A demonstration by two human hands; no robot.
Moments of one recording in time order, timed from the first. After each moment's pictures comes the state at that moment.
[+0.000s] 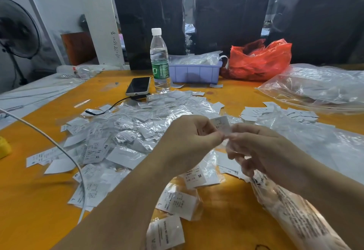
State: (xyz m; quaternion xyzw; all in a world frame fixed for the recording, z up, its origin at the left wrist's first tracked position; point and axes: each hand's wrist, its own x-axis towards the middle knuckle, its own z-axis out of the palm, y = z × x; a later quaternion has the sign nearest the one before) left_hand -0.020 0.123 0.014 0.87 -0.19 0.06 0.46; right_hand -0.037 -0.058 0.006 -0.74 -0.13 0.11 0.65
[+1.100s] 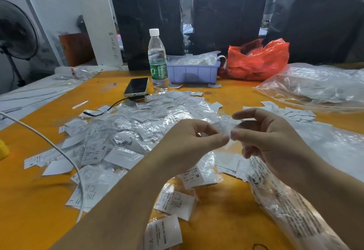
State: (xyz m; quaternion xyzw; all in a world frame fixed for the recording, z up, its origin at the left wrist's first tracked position) left_hand -0.019 0.123 0.011 0.84 -0.16 -0.05 0.51; right_hand -0.034 -0.063 0.007 -0.70 -0.08 -0.03 0.71
